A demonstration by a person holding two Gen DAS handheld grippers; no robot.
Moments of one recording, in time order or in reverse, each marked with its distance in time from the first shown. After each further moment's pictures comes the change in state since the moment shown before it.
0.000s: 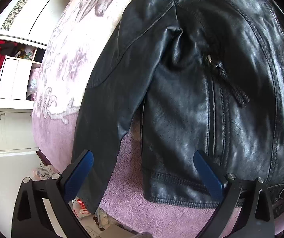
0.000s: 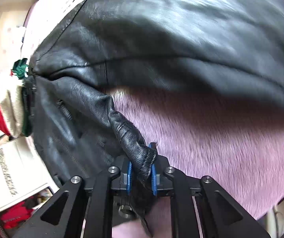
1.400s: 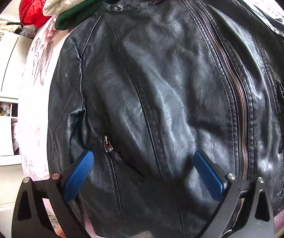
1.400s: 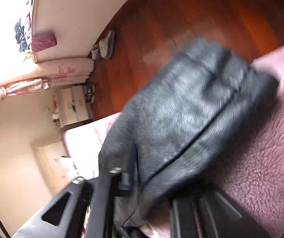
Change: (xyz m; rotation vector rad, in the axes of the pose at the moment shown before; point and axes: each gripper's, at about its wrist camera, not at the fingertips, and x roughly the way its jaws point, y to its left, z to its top) left arm -0.052 -0.133 0.039 0.274 -0.173 -0.101; right arm -0.121 -0.175 0.077 0.610 -0.539 0.469
